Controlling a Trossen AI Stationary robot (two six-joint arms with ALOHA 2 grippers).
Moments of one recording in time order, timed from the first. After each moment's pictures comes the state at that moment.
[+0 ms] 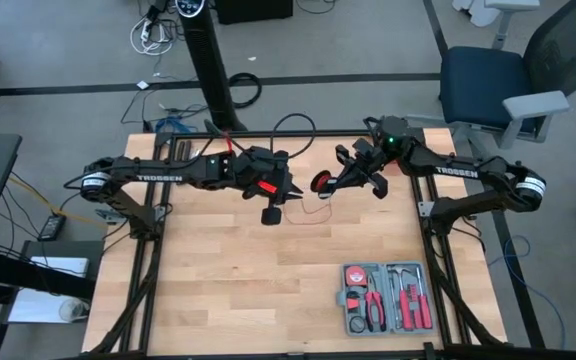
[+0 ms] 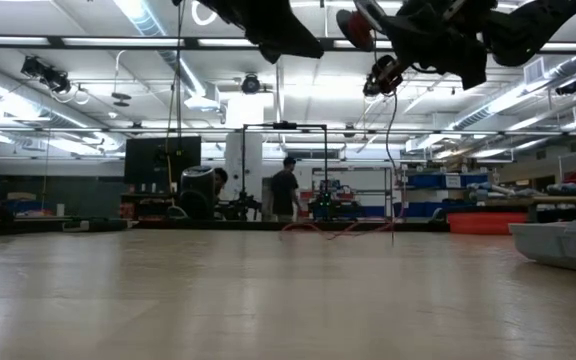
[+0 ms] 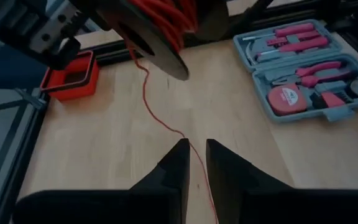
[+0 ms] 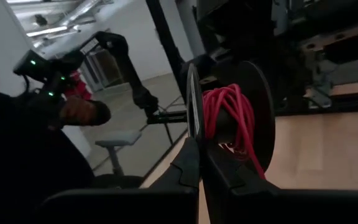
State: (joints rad) left arm 0.11 1.54 1.31 -0.30 0.10 0.25; right arm -0.55 1.22 0.67 0.52 -1.13 0.29
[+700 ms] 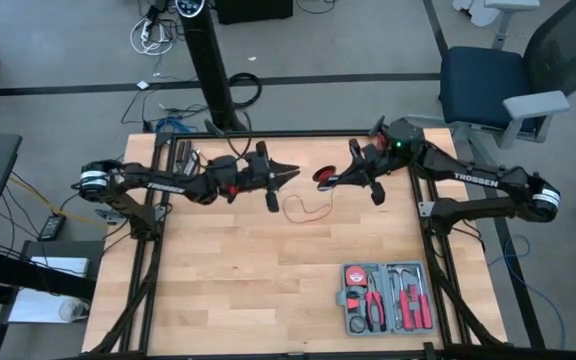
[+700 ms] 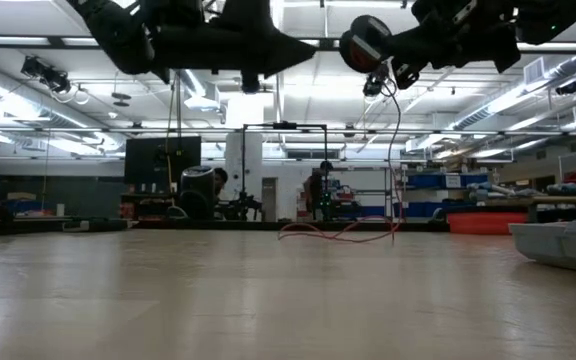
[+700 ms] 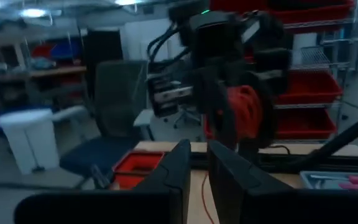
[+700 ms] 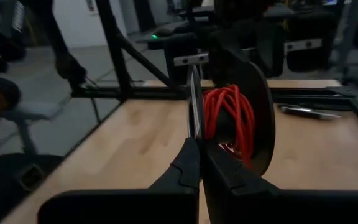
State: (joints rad) left arm 0.18 1.53 0.77 0.90 -0.02 0.07; right arm -0.52 1.03 0.67 0.15 -0.81 -0.07
